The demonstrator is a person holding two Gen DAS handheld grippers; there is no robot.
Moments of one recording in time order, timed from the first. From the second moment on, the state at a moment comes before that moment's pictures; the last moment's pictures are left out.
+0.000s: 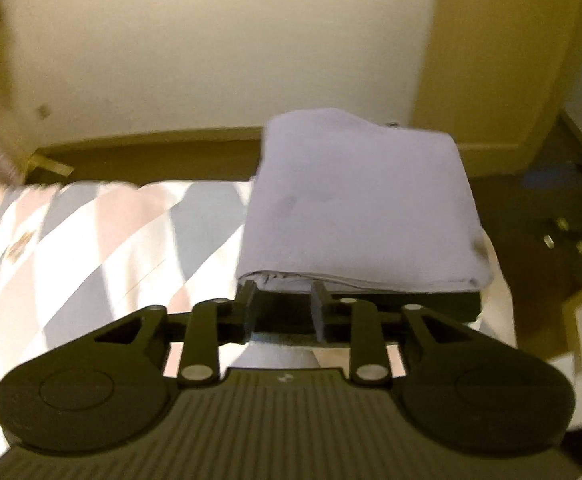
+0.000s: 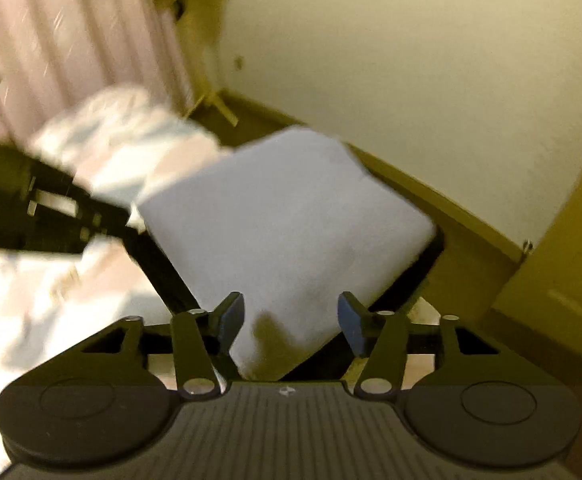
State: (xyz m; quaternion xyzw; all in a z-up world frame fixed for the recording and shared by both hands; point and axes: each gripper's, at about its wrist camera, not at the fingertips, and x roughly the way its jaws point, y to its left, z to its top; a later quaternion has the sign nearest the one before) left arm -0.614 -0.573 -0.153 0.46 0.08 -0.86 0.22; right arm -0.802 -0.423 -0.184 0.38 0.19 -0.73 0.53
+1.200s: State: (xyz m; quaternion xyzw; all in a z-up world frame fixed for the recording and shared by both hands) left arm -0.534 -0.390 -0.004 0.37 0.08 -0.87 0.33; right arm -0.672 -0.266 -0.062 0.40 0.11 -0.82 0.40
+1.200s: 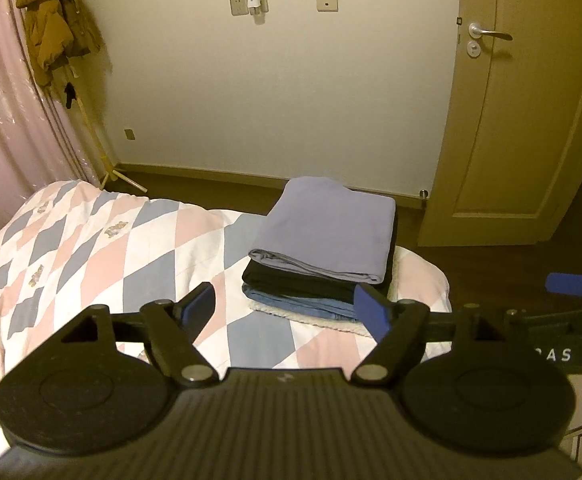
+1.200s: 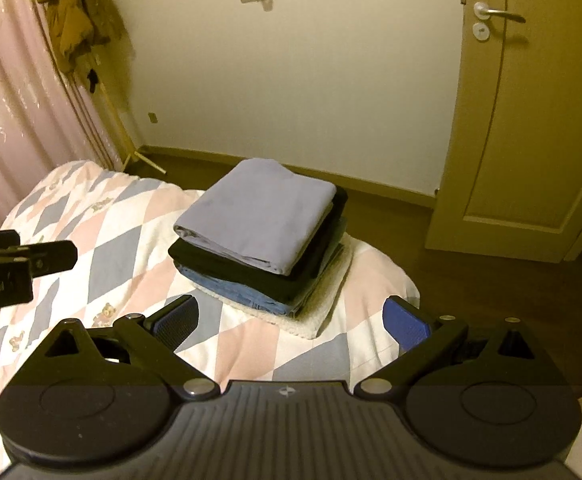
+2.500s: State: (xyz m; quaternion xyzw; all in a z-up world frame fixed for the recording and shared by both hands) left arm -0.493 -0.233 -0.235 0.30 0.12 -0.81 0.49; right arm -0.684 -0.151 -0.263 0.29 0.10 -0.80 0.52
